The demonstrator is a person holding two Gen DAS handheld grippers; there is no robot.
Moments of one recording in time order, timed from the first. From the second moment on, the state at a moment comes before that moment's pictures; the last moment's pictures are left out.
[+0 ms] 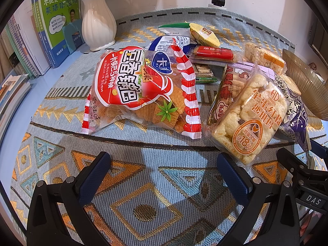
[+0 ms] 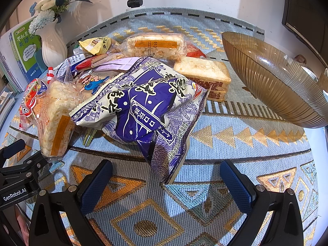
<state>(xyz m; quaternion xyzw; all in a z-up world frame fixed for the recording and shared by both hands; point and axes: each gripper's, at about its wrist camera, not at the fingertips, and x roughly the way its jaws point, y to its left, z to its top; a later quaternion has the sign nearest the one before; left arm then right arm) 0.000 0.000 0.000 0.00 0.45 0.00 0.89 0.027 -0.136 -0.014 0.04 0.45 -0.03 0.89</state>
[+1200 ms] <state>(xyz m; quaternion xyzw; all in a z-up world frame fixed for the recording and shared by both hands) 0.006 0.089 0.065 -0.06 0.41 -0.01 0.91 -0.013 -0.086 0.033 0.21 0.34 0.16 0.90</state>
